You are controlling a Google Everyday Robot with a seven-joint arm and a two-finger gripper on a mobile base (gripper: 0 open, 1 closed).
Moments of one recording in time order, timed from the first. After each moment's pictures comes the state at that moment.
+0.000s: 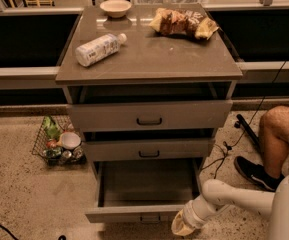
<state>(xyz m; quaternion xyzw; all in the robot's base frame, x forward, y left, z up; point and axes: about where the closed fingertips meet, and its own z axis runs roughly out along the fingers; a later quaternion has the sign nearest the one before) 0.399 -0.137 0.266 -0.68 0.66 0.28 0.14</state>
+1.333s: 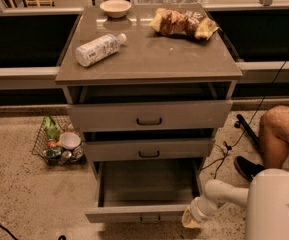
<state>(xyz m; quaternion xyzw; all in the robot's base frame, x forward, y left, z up) 0.447 -0.198 0.187 -0.69 0.68 0.20 0.11</state>
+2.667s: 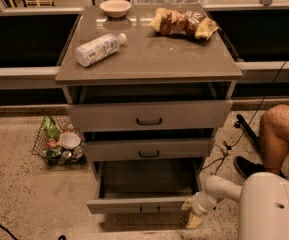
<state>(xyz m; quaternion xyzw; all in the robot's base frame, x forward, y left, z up) 0.486 -0.212 0.162 -0.69 0.69 0.19 0.13</state>
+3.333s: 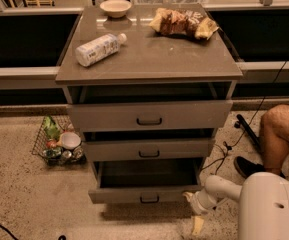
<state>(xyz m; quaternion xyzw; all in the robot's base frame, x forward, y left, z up) 0.486 -0.212 0.162 -0.69 0.69 0.19 0.13</state>
